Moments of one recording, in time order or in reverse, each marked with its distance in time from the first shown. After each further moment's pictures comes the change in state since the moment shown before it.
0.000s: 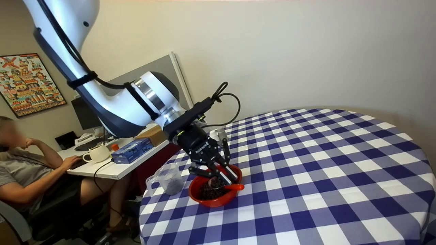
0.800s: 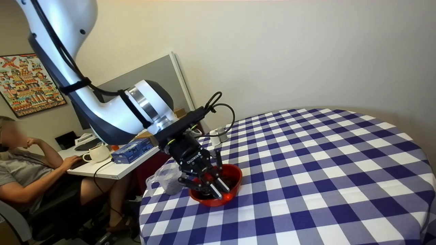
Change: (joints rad) arm -0.006 0.012 0.040 -0.048 0.012 -0.060 0.000
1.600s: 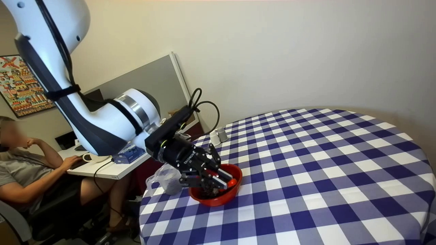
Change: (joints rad) arm 0.042 -0.002 0.037 -0.055 -0.262 -0.119 0.166
